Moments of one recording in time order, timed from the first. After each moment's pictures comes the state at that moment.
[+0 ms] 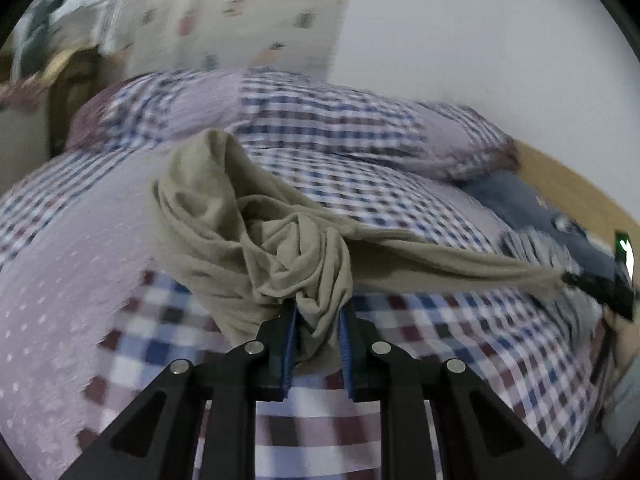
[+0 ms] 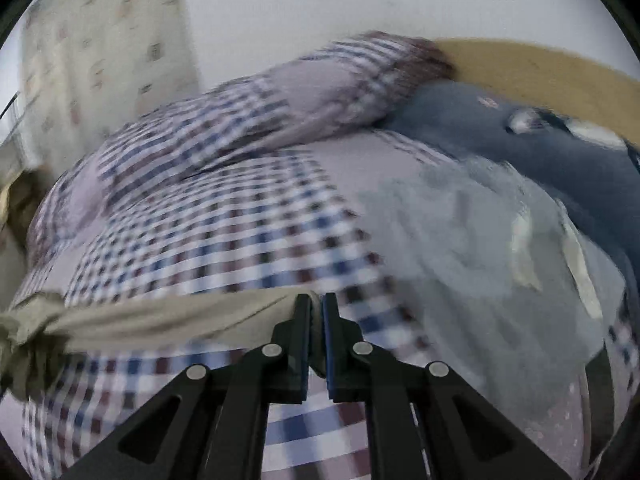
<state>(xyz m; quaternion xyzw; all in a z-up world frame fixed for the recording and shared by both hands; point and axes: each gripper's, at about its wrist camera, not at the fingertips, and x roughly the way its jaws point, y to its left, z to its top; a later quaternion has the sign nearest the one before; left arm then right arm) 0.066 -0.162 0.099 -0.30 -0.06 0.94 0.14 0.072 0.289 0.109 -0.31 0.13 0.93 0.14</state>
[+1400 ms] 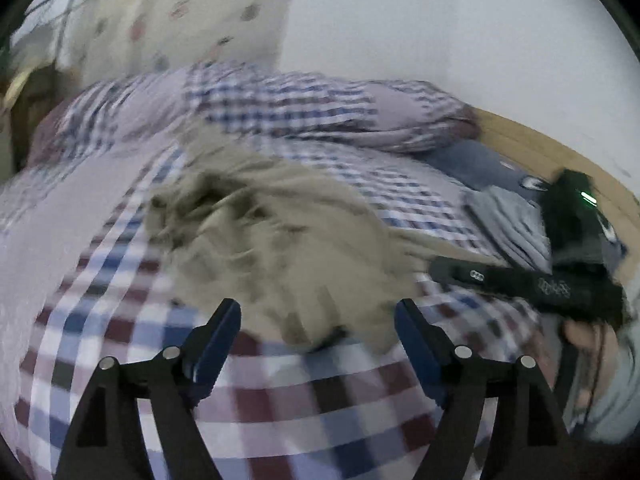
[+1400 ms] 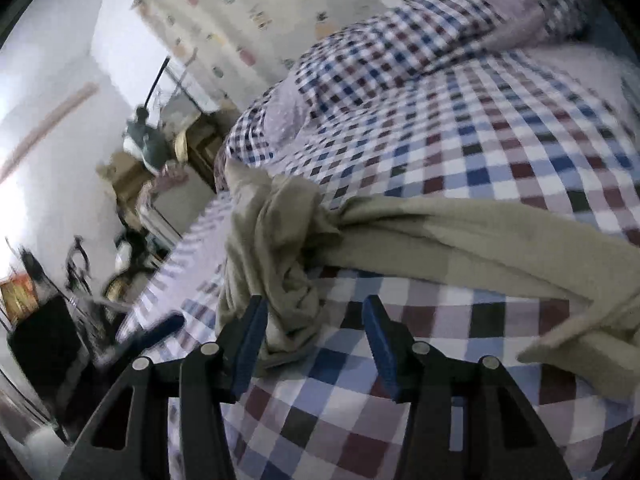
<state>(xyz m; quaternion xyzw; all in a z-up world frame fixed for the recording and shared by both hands) 0.089 -0.103 0.062 -0.31 -0.06 0.93 0.18 0.045 0.153 0.045 -0.35 0.19 0.88 -0.27</state>
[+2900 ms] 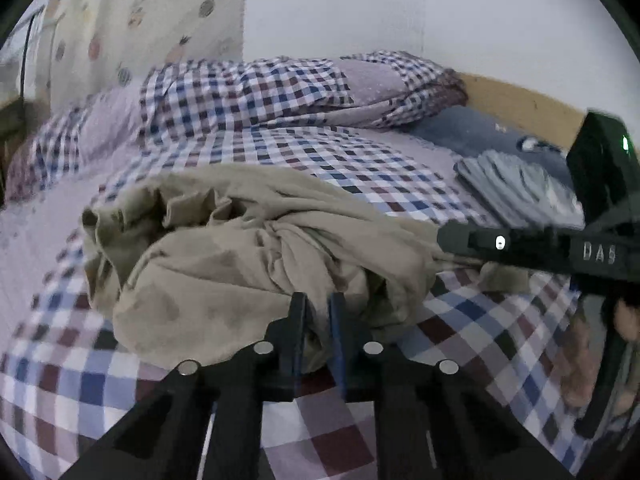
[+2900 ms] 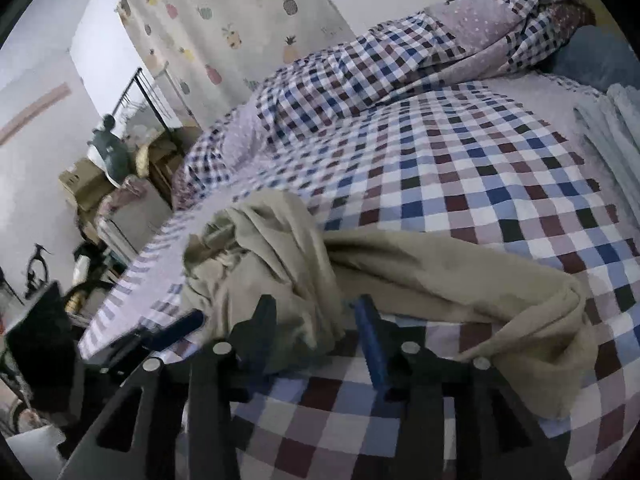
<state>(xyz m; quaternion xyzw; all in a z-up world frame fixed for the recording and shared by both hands) 0.055 -0.012 0.046 -0.31 0.01 0.93 0.21 0.045 0.178 0.049 -0.33 0.19 0.90 -0.19</state>
